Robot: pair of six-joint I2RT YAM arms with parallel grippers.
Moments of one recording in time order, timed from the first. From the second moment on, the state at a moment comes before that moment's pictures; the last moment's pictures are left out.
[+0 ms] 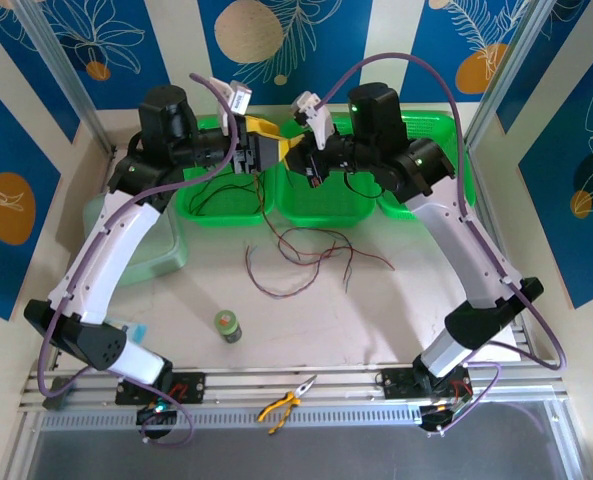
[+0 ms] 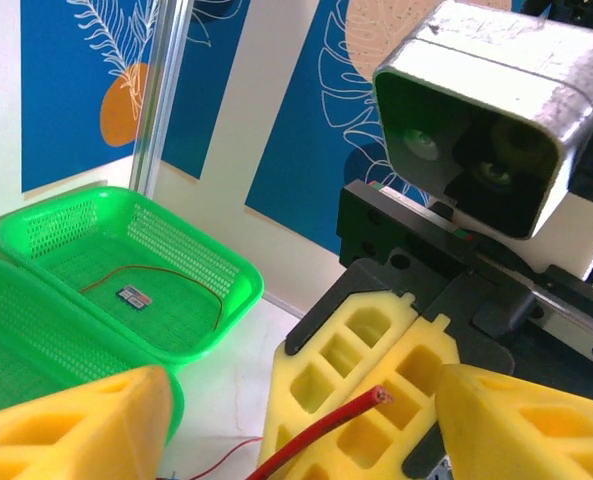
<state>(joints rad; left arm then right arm) -0.45 1.49 1.79 -0.45 0.82 -0.25 0.62 1.60 2.04 -0.86 -0.48 -0.11</state>
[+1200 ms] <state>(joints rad) -0.44 1.41 1.74 -0.41 0.36 -0.19 0.57 1.38 1.80 -0.83 -0.41 -0.13</state>
